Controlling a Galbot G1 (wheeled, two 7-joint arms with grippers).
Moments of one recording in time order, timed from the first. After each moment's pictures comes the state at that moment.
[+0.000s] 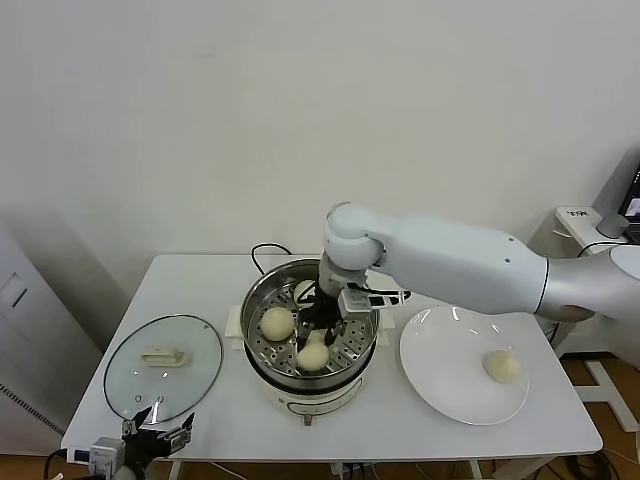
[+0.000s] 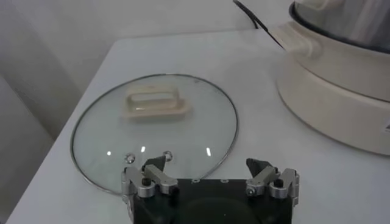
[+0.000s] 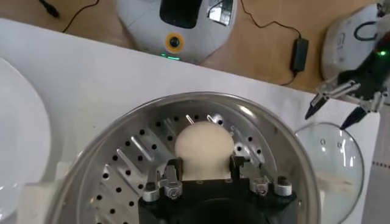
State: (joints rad) left arm 1.69 -1.04 -0.57 -2.04 -0.46 0.44 -0.12; right arm 0.39 1.11 -1.10 1.53 -0.20 0.75 -1.16
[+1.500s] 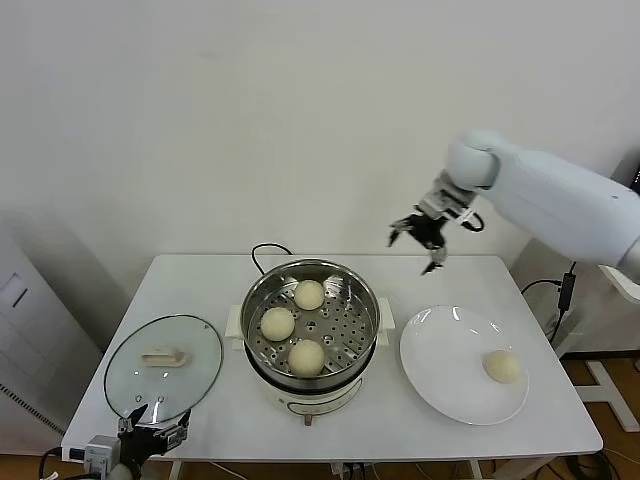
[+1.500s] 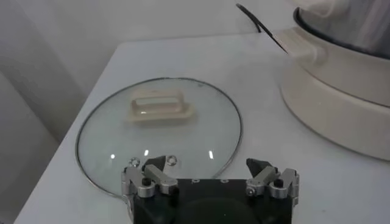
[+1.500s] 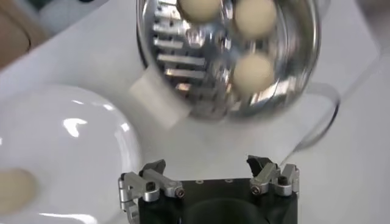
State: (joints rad) left arm 1.69 -1.04 -0.59 -2.05 -0.48 0.44 -0.12; right arm 0.57 0.84 -1.16 1.08 0.16 0.24 -1.31
